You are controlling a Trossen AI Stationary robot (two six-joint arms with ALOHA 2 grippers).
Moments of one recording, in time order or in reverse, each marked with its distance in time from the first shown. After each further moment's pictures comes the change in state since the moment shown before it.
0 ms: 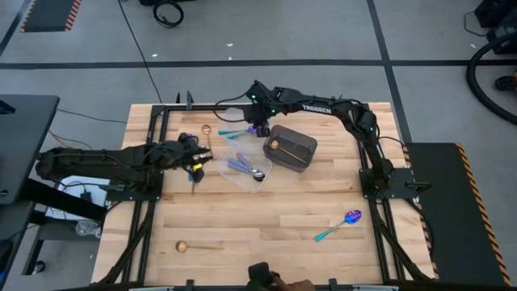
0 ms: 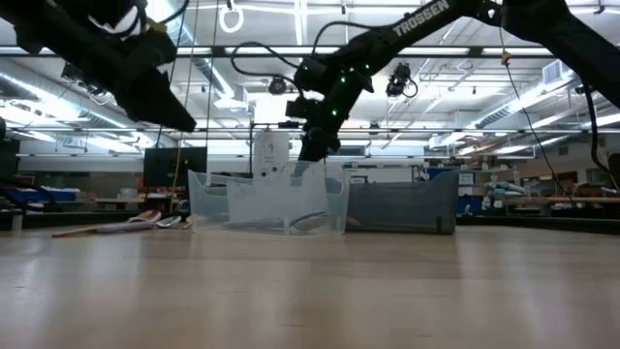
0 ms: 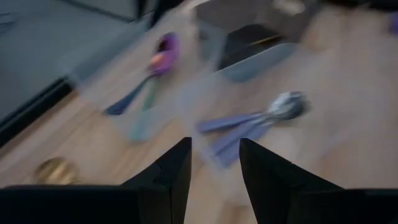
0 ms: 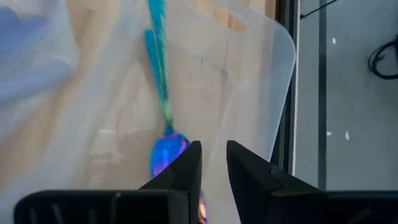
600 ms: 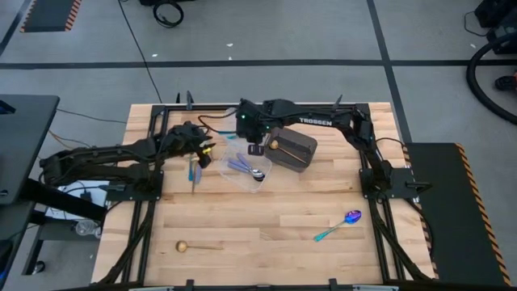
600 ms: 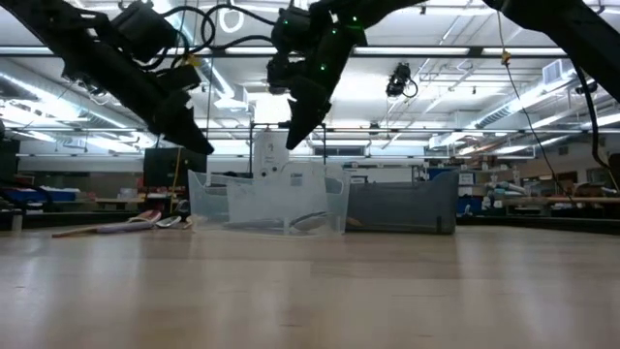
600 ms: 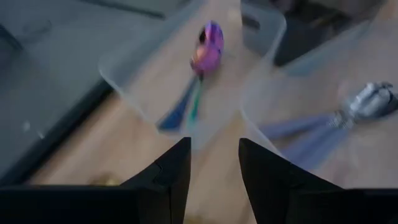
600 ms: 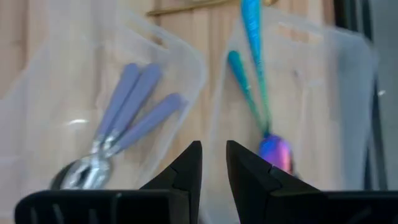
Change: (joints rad) left arm 0.292 0.214 0.000 0.188 0.150 0.248; right arm 0.197 -0.003 0.167 -0.305 0.069 0.379
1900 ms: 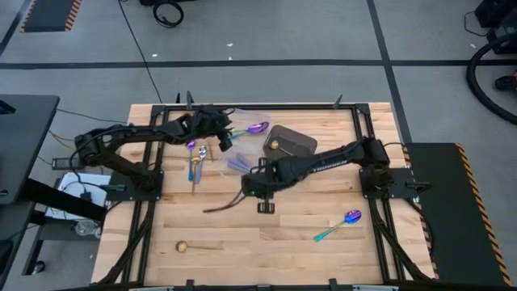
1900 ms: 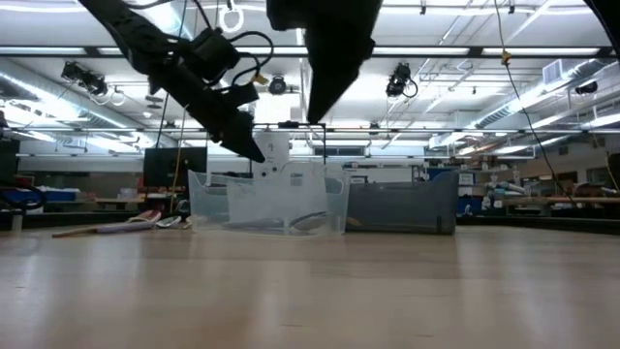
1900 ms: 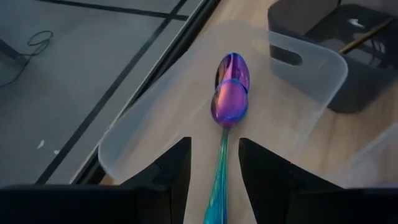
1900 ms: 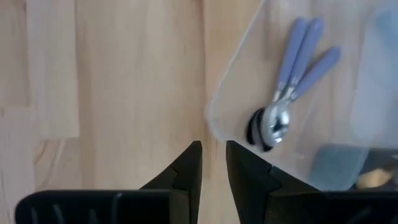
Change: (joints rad) left arm 0.103 0.476 0.313 0.130 0.072 0.164; right arm 0.459 -0.097 -0.178 -0.084 0.203 0.455
